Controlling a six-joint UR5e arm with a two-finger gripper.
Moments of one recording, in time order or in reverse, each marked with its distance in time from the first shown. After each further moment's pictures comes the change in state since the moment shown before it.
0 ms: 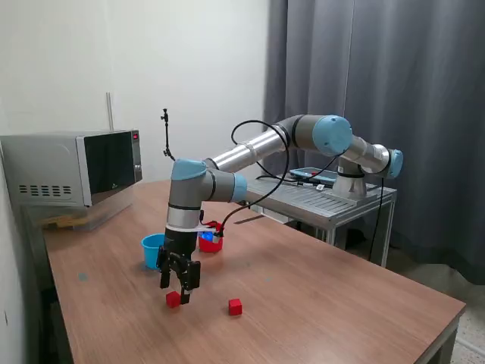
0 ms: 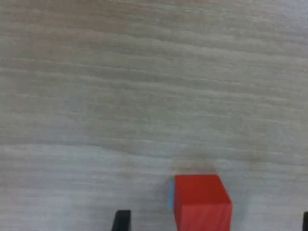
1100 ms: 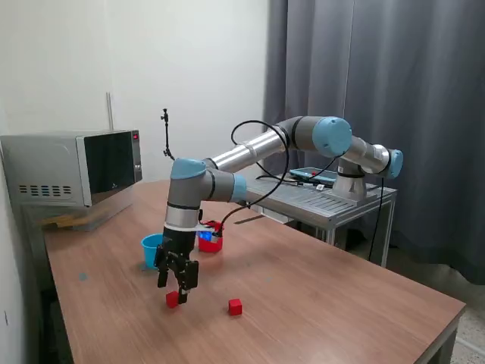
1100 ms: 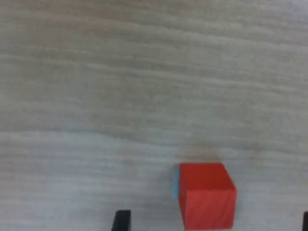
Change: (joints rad) arm 0.001 0.008 -0.024 0.000 -0.013 -0.002
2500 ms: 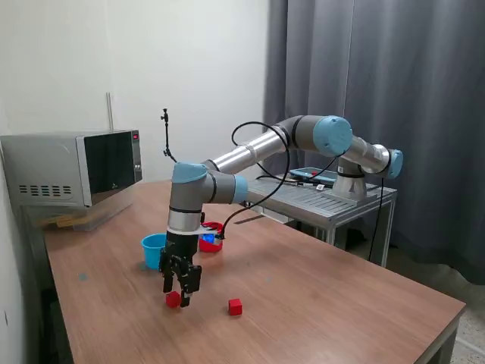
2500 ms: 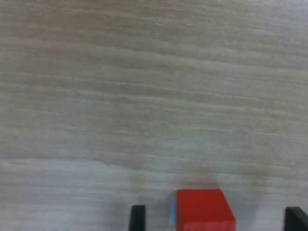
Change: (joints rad) arm 0.002 -0.004 0.024 0.012 -0.001 0.008
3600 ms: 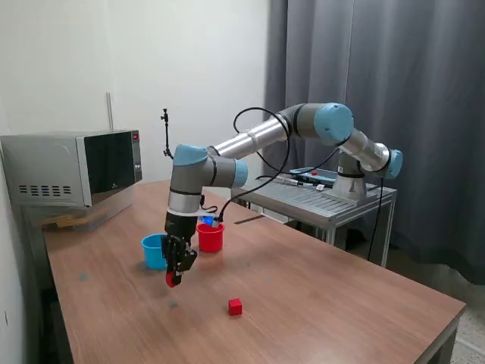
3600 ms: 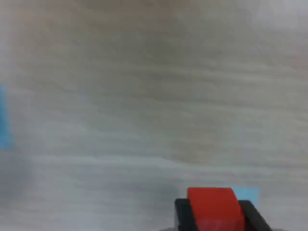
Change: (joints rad) arm -0.027 -0.117 0.130 -0.001 -0.067 0.006
